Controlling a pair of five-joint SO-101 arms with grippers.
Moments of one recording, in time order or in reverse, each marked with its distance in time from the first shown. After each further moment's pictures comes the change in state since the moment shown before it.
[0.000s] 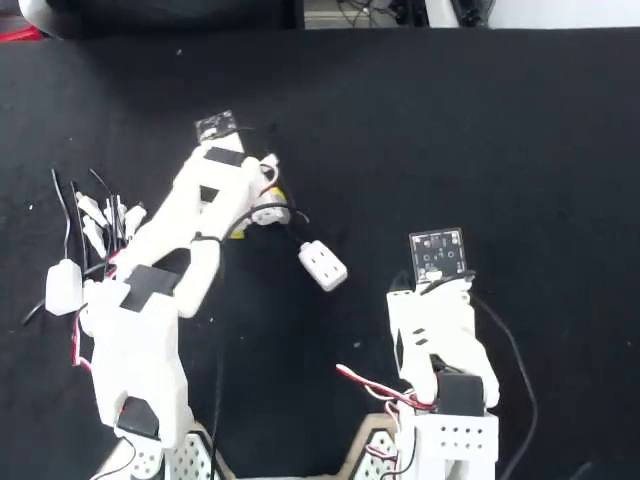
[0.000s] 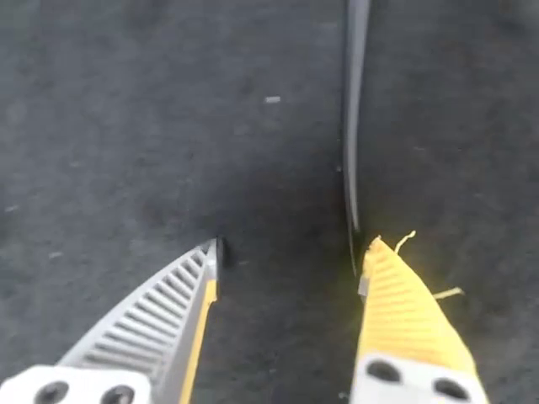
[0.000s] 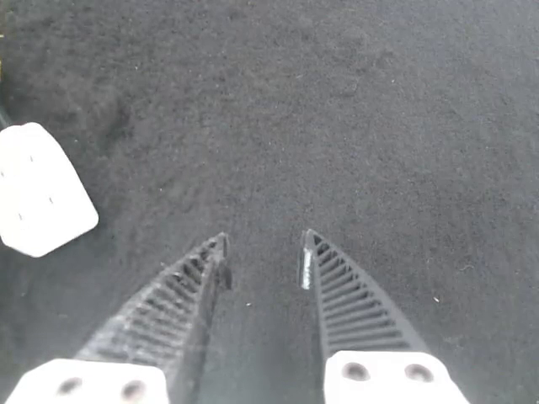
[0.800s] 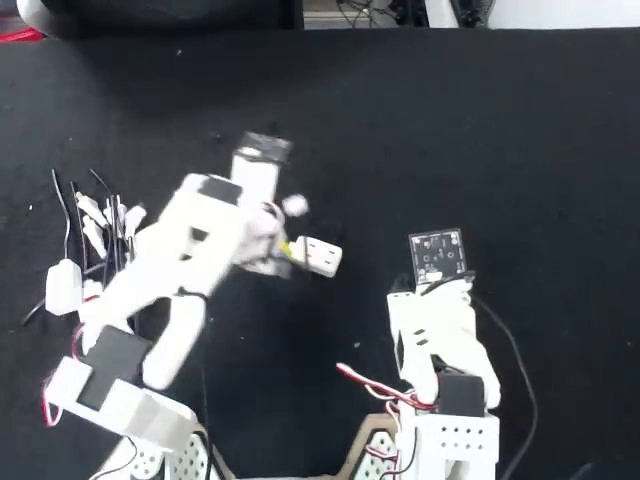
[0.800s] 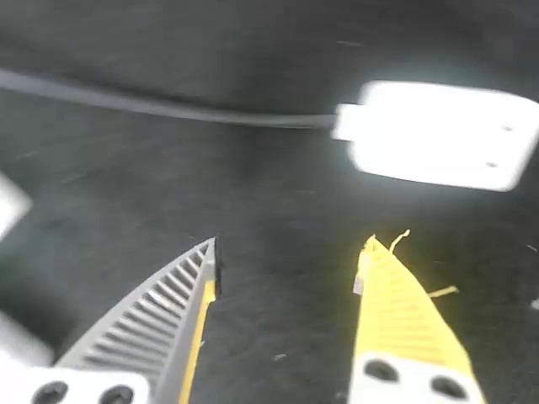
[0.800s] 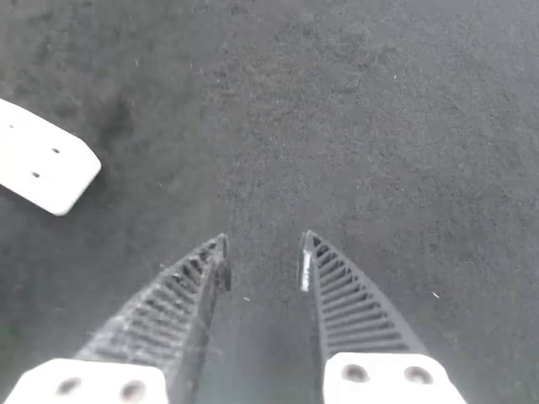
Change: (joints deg) left arm 6.2 -26.5 23.4 1.8 -32.0; right arm 1.8 0.0 0.0 1.6 0.0
